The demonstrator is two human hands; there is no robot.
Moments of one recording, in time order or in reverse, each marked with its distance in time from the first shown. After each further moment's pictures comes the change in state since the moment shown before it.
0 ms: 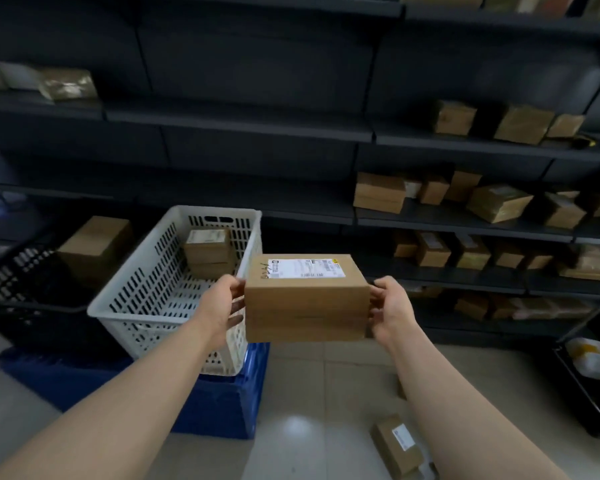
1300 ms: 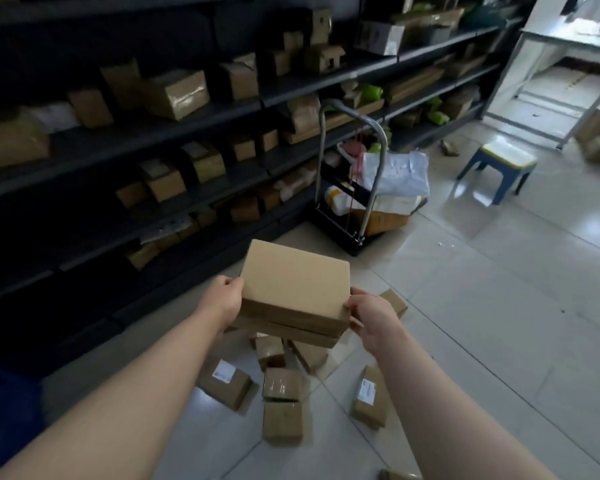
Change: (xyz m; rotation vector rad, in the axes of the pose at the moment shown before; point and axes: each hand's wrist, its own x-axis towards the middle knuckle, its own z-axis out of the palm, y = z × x) left_hand -0.097 -0.307 0.571 0.990 -0.483 0.100; right_hand 0.039 0.006 -0.627 0.138 0.607 0.075
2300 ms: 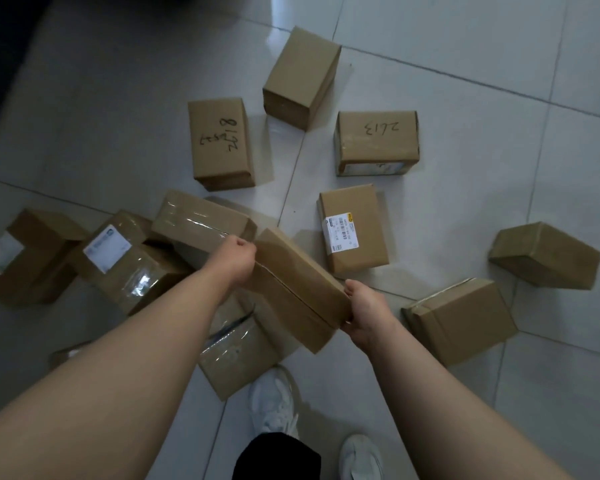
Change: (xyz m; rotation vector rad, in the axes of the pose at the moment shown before) left_hand 0.289 -0.282 0.464 0.638 -0.599 0.005; right_hand 0.363 0.442 -0.077 0.552 0.462 0.644
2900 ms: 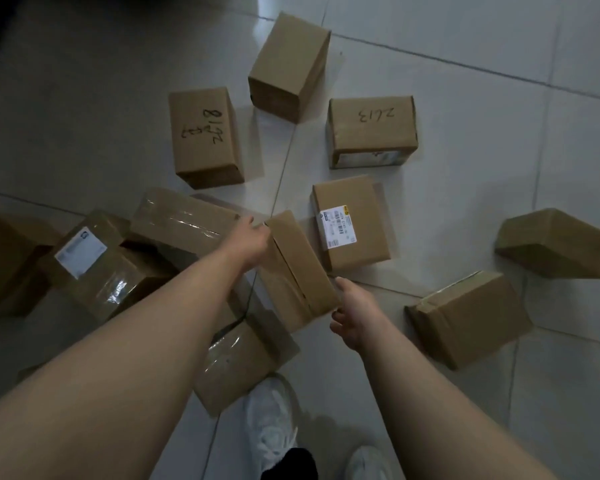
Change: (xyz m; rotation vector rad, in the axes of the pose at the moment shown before) left_hand 0.033 0.018 0.035 0.005 -0.075 0.143; right_hand 0.036 0.013 0.005 -0.033 -0.018 0.034
